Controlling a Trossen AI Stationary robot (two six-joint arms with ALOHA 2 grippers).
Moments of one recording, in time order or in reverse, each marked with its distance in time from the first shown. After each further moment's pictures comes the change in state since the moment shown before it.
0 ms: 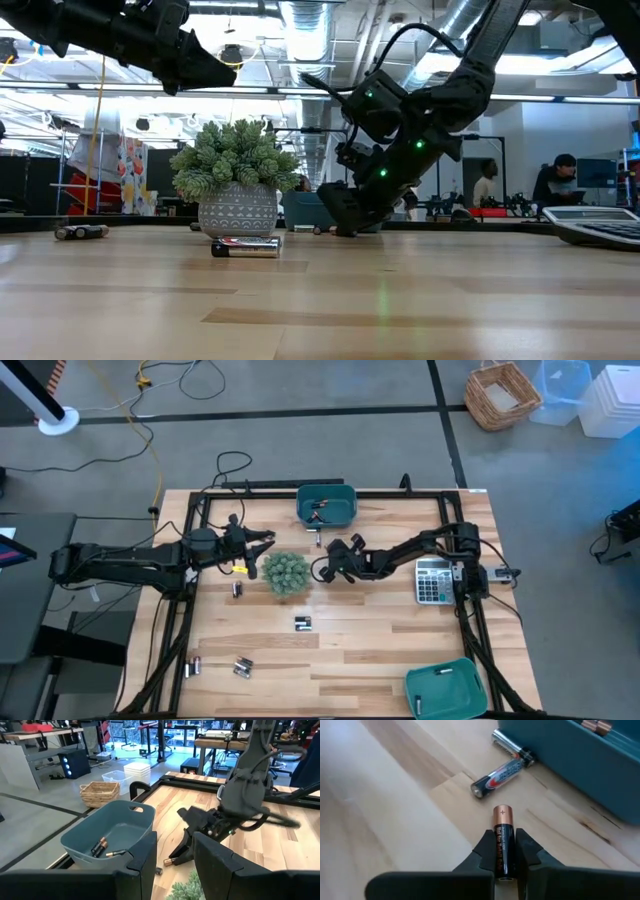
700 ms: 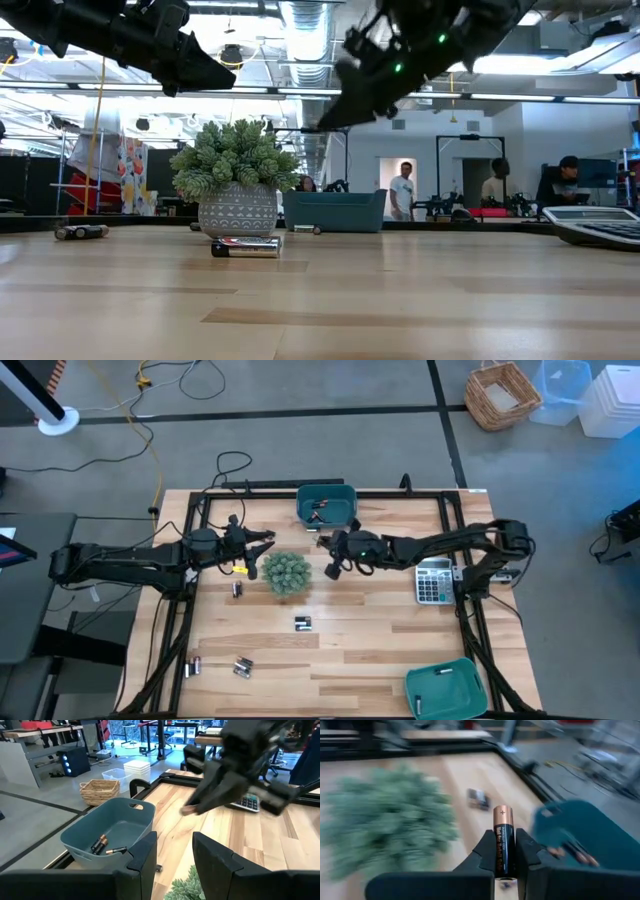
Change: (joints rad) left arm 0.000 0.000 0.000 -0.012 0.000 -0.003; right arm 0.032 -0.371 0.001 -0.009 -0.215 -0.396
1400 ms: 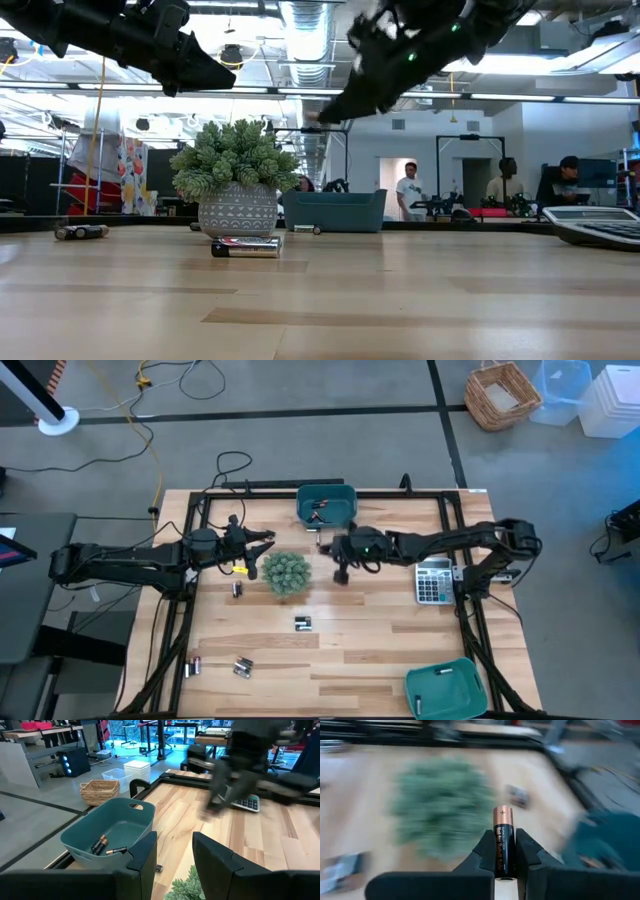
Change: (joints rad) left arm 0.000 0.000 0.000 0.001 0.000 0.002; right arm -0.047 -0.049 0.001 -0.098 -0.175 -0.041
